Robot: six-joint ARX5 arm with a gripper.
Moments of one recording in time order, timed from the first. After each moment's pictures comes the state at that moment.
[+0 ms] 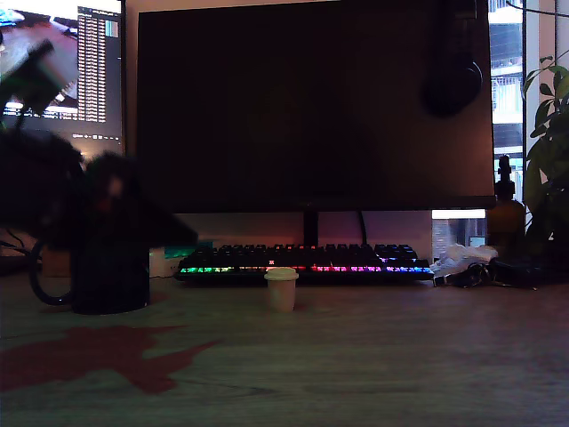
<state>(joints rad) -0.47 1.43 0.32 0.75 0.37 0.03</state>
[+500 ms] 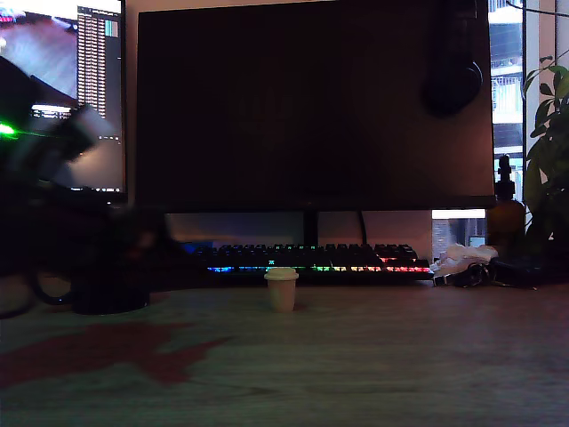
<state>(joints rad) -0.48 1.67 0.42 0.87 0.40 0.03</state>
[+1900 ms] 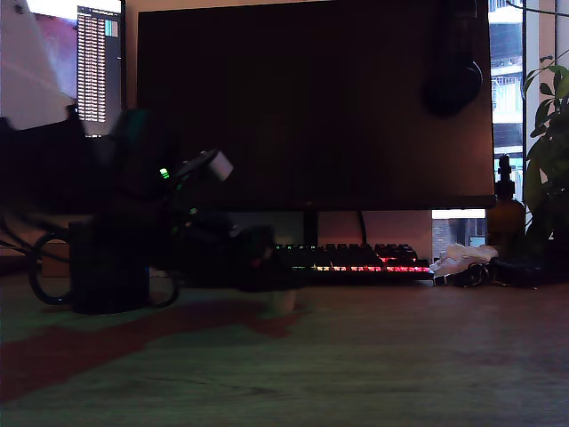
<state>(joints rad) -0.53 2.02 0.89 0.71 0.44 0.06</state>
